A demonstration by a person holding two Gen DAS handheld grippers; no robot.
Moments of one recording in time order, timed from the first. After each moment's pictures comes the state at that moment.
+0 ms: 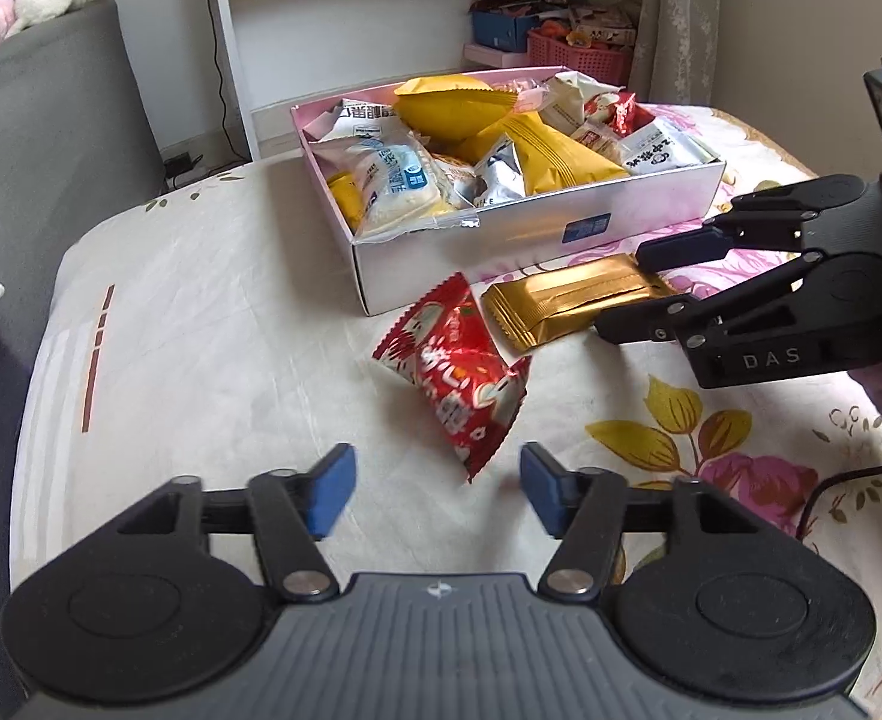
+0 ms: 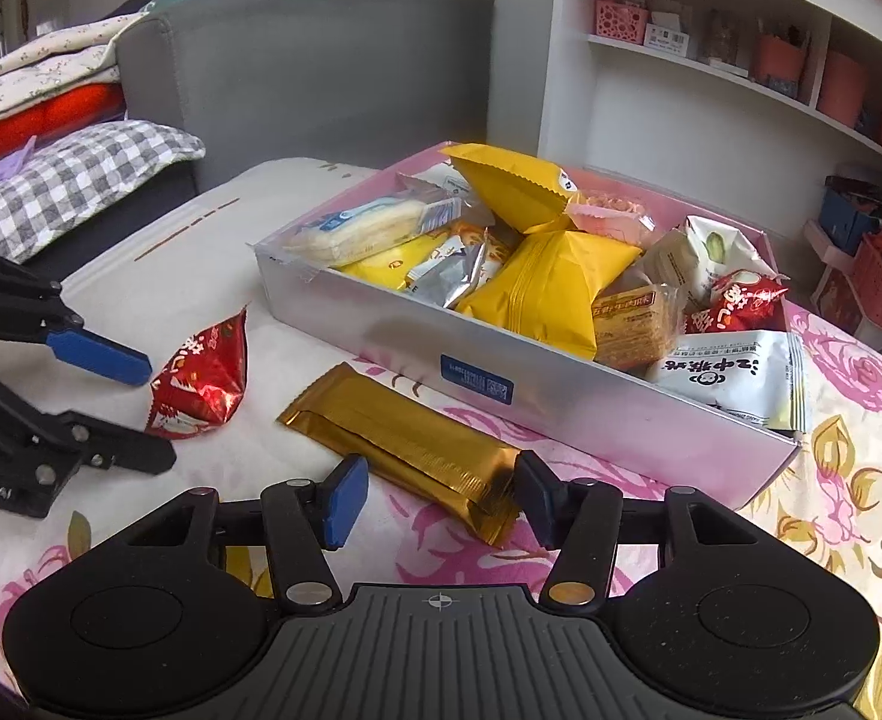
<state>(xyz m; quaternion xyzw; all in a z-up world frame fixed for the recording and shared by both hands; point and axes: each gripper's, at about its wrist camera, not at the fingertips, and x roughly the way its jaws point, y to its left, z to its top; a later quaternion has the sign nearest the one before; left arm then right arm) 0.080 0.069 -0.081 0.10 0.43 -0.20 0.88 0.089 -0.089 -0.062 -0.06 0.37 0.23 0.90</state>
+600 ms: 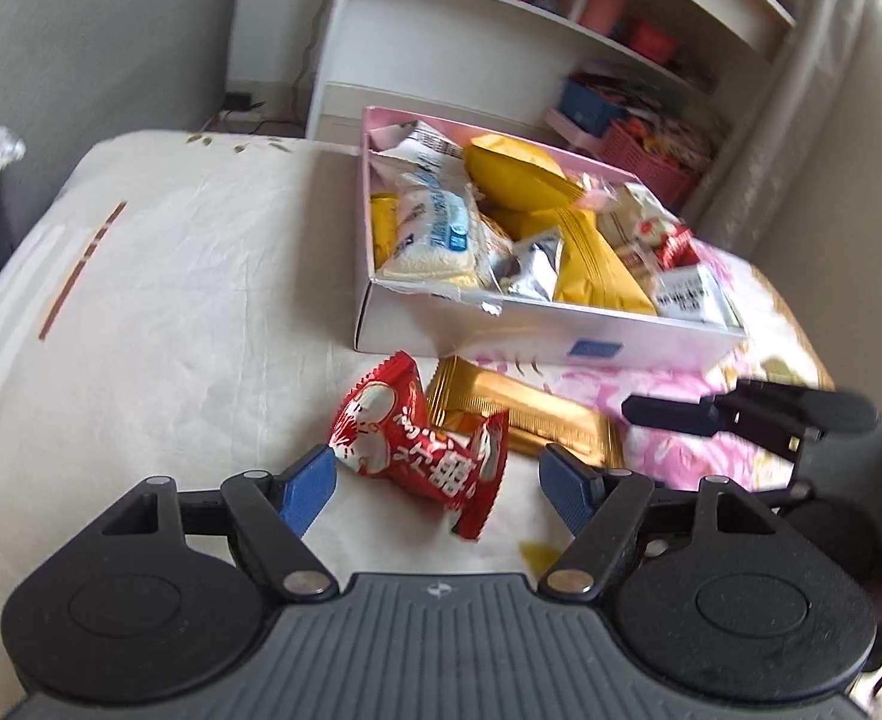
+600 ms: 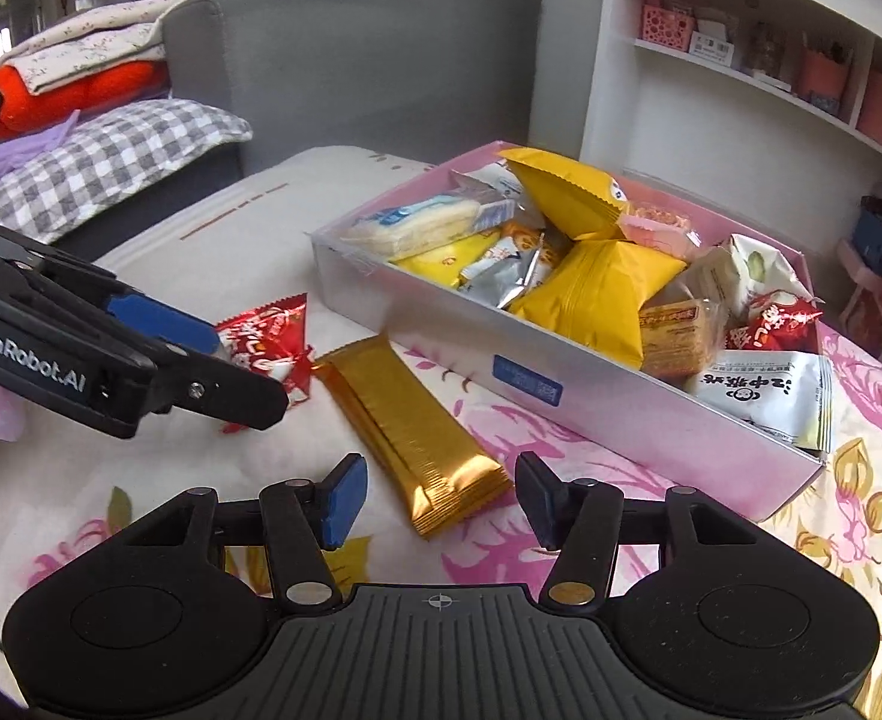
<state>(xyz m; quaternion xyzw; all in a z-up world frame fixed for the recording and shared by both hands) 0.102 0.070 -0.079 -0.11 0.43 -0.14 0.88 0.083 -0.078 -0.061 -0.10 0.37 0.25 0.89</state>
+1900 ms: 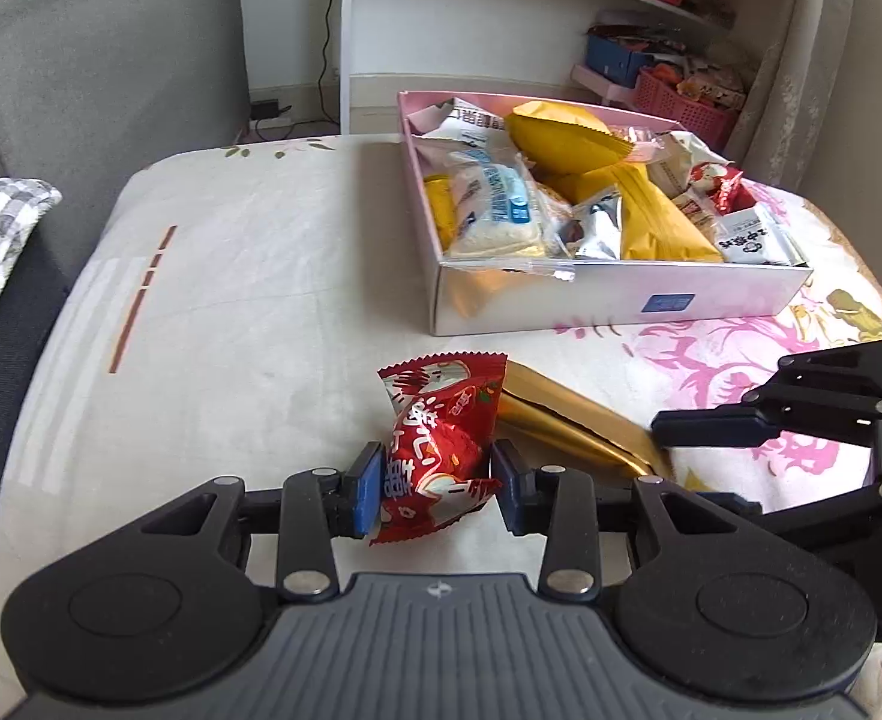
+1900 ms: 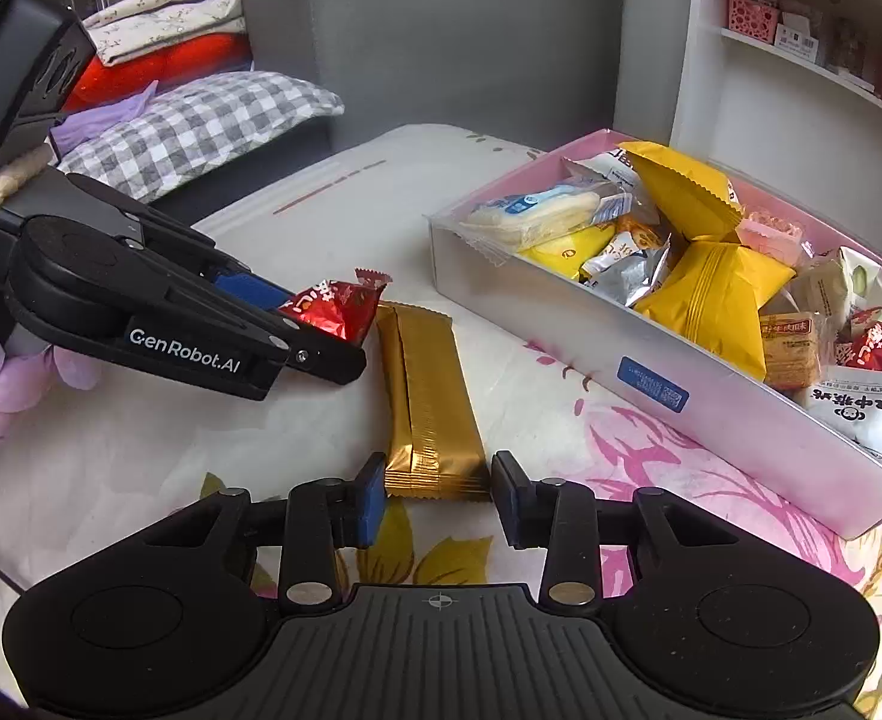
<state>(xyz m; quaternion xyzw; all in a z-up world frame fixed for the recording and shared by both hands) 0.102 0.076 -0.078 0.01 0.45 -0.11 0.88 0.073 -0.054 -0.053 -0.10 0.39 0.33 0.86</state>
